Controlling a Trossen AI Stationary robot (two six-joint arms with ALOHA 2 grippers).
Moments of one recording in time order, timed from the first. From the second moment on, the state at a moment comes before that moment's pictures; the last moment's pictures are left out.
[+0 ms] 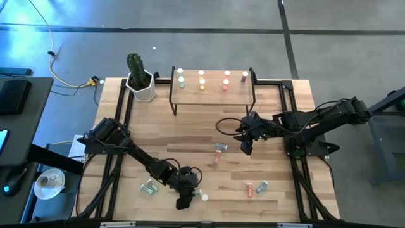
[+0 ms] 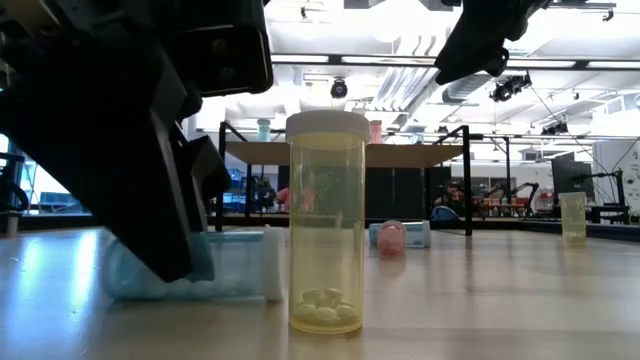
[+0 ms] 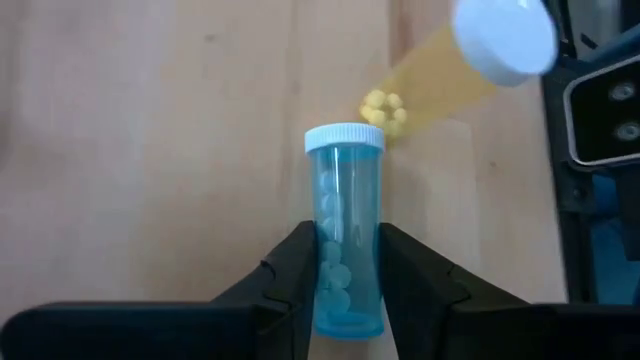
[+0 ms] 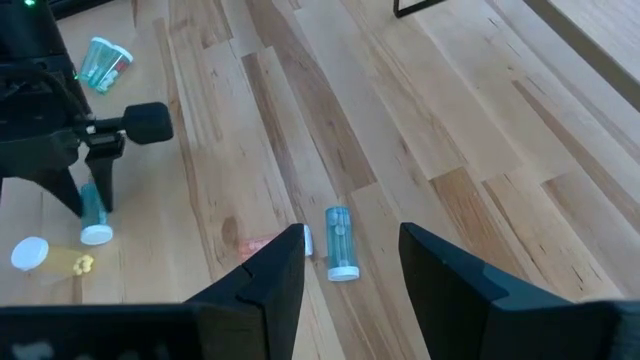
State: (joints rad) left arm -0.42 1.95 1.03 0.00 -0.05 -0.65; right arm 0.19 1.15 0.93 -0.56 0.27 0.47
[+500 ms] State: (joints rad) left arm -0.37 1.83 1.03 -0.16 -0.22 -0.61; right arm 0.19 1.15 0.93 -0.56 0.27 0.47
